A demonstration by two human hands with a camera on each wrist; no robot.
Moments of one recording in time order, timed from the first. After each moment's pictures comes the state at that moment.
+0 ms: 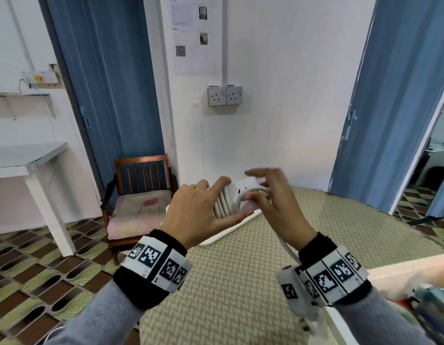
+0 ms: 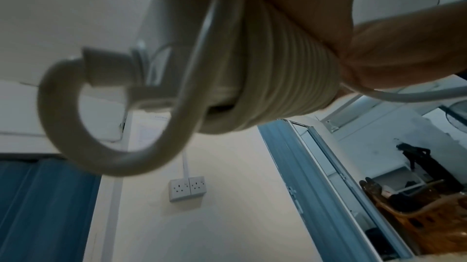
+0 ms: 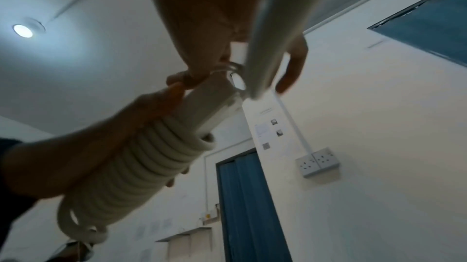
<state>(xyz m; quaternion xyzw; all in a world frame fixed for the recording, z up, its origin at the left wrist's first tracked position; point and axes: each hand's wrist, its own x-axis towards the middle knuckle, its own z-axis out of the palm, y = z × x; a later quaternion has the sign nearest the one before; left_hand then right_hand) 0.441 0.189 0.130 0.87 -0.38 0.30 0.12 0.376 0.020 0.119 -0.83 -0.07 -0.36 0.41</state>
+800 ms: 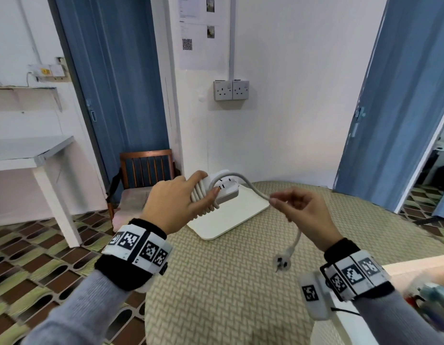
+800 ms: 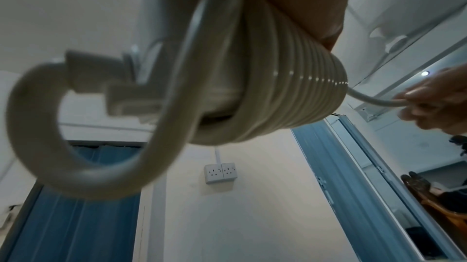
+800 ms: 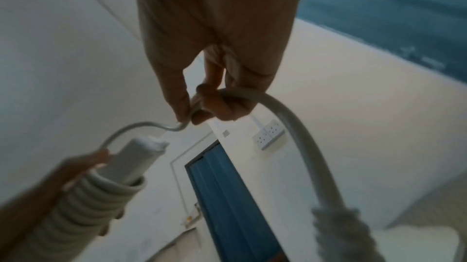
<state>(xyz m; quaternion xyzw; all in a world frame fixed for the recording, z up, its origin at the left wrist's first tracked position) 0.472 0.228 0.129 0.90 -0.35 0.23 0.13 0.371 -0.024 0.092 -0.76 0.03 -0.29 0.58</state>
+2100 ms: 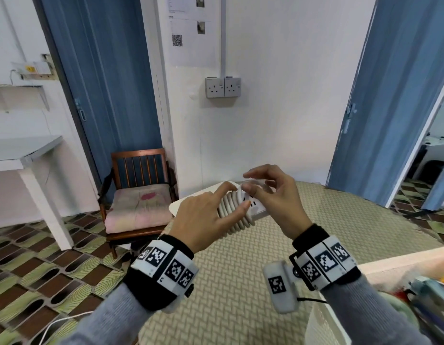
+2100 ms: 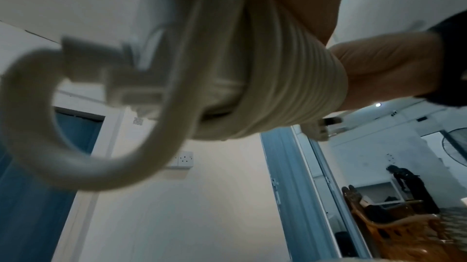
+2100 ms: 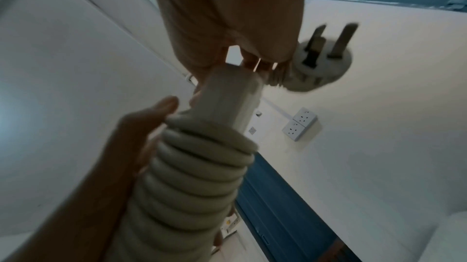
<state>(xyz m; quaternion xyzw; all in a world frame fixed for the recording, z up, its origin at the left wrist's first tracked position) 0.436 0.178 0.112 0.88 -0.39 0.17 0.20 0.391 0.011 0.113 -0.73 -0.07 -0.34 0.59</state>
